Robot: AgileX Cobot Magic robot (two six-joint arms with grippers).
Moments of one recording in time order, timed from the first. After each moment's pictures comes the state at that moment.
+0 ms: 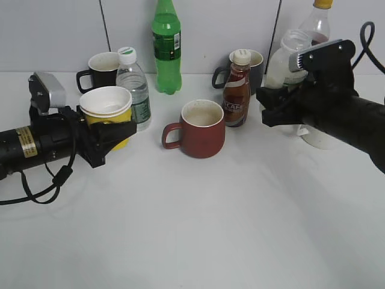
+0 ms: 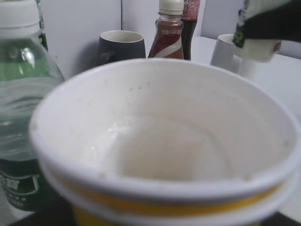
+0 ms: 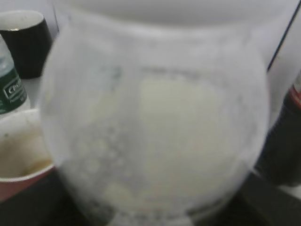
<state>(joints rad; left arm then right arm) -0.13 2.03 -0.68 0.91 -1.21 -0.34 0.32 1.80 -0.66 -0.17 -0.80 0.03</state>
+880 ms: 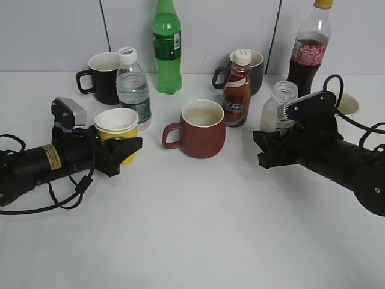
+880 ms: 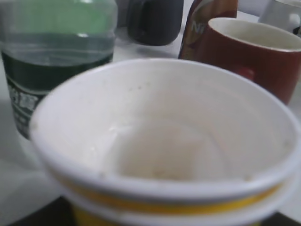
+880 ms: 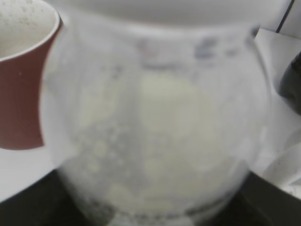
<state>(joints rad) -0.14 2.25 -0.80 0.80 -1.21 -0.31 0.31 2.02 -0.60 -0.16 -0.96 -0.04</state>
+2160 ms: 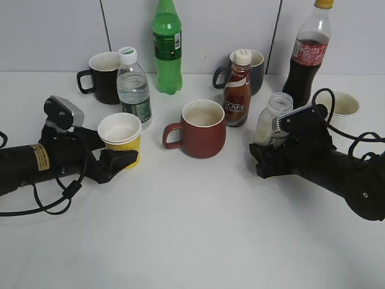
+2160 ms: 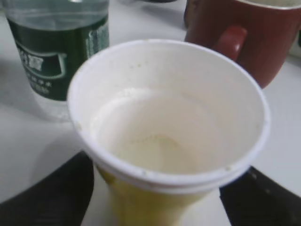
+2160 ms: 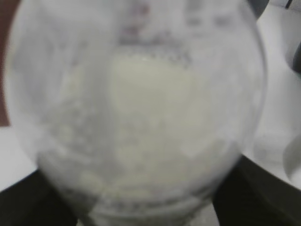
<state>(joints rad) -0.16 2.11 -0.70 0.79 -1.01 -0.31 0.31 2.12 -0.62 -0.13 -0.99 -0.07</state>
